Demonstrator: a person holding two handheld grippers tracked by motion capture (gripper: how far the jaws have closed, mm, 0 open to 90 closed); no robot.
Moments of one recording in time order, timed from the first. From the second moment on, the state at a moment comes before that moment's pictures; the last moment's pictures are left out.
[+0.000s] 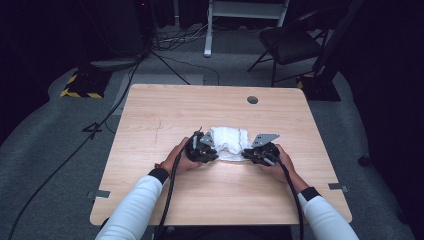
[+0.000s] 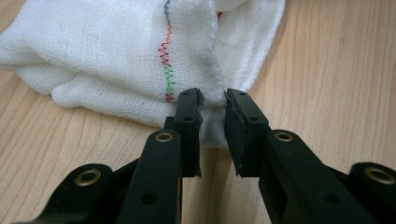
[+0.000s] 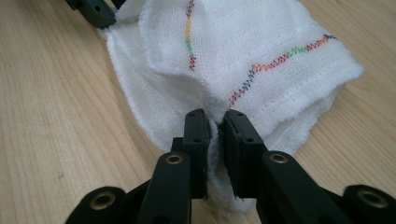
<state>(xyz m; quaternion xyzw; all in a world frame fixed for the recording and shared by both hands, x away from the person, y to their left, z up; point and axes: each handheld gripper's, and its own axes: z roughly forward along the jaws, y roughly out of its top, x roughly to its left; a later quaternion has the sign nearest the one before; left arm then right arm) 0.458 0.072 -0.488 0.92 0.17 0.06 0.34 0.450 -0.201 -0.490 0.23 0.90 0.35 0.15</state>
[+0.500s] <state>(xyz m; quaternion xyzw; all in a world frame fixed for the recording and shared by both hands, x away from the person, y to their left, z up) 0.455 0.072 -0.485 0.92 0.17 0.07 0.34 0.448 -0.198 -0.488 0.22 0.90 0.35 0.15</state>
